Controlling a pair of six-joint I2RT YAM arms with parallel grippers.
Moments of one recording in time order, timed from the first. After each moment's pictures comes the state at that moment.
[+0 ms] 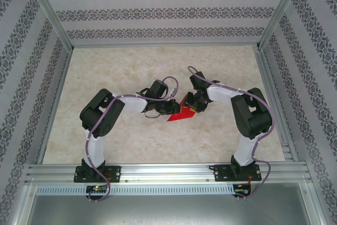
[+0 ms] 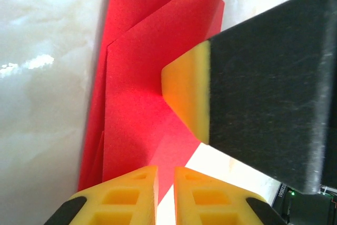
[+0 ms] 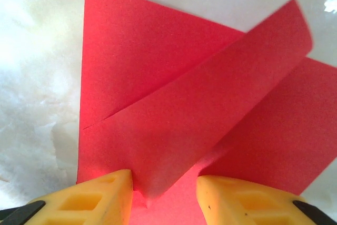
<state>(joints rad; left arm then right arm) -0.66 2.00 1.10 0.03 0.64 -0.69 0.42 1.85 1.08 -0.53 -0.25 0.74</state>
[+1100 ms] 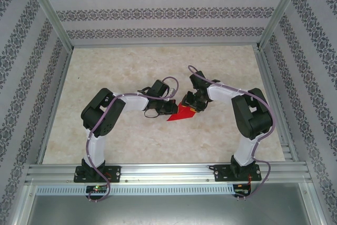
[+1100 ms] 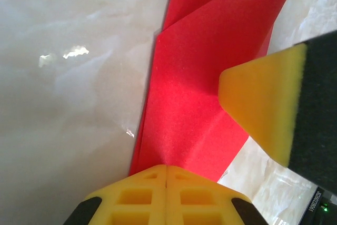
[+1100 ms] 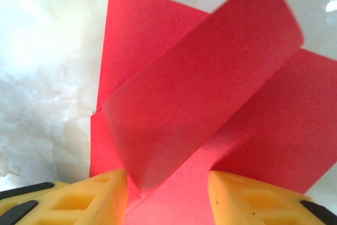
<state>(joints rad) -0.66 2.01 1.15 -0.12 0.54 -0.65 0.42 1.82 1.08 -0.54 -0.26 0.73</state>
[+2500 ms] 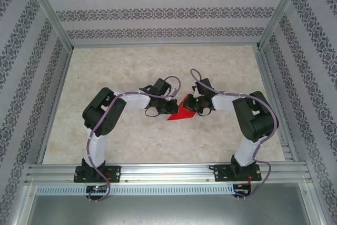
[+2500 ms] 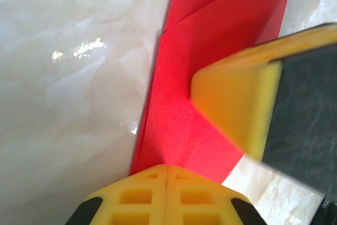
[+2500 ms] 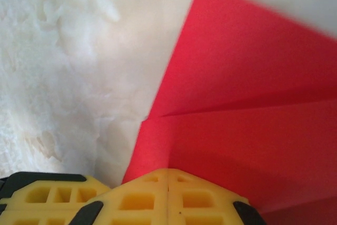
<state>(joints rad) -0.66 2.03 1.20 -0.21 0.52 -0.59 0.37 1.78 0.85 -0.10 -0.43 0.70</state>
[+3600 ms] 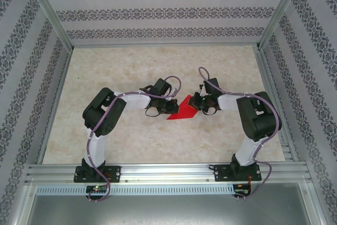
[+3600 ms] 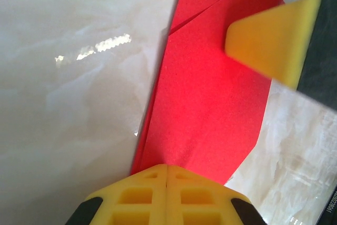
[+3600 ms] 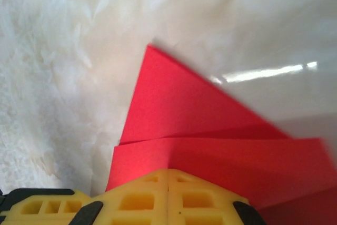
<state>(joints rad) -0.66 2.03 1.21 -0.20 0.51 -0.58 0.27 1.77 0.80 -0.03 -0.47 0.70</state>
